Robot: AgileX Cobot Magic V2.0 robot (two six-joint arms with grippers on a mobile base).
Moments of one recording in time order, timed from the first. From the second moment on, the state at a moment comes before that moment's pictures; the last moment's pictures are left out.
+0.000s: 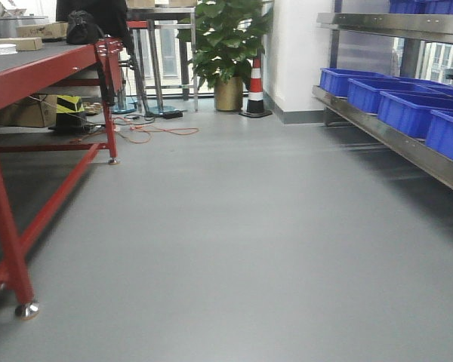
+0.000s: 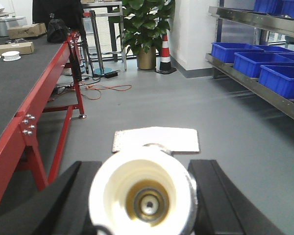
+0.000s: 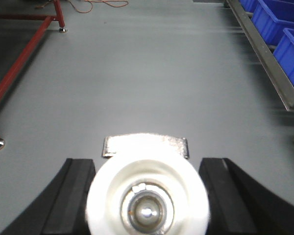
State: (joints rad) left arm 0.04 0.65 -0.92 -0.12 0.46 0.18; right arm 0.08 0.95 -1.15 0.17 0.69 -0.12
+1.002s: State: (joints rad) left arm 0.04 0.65 -0.92 -0.12 0.46 0.18; right arm 0.08 0.95 -1.15 0.17 0.69 -0.12
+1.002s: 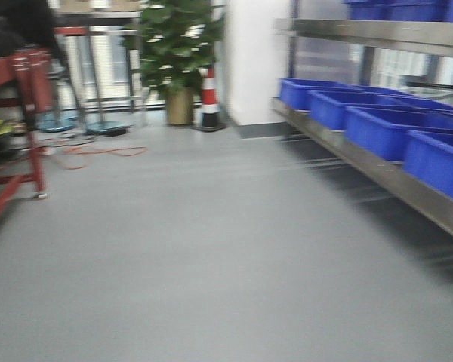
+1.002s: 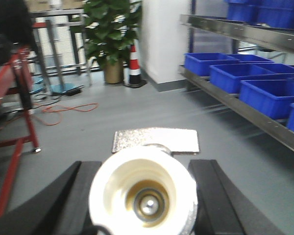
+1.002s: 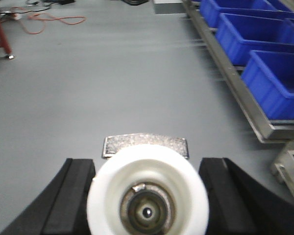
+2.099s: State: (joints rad) left arm 0.04 0.65 -0.92 -0.12 0.46 0.18; right arm 0.08 0.95 -1.15 0.17 0.69 -0.12
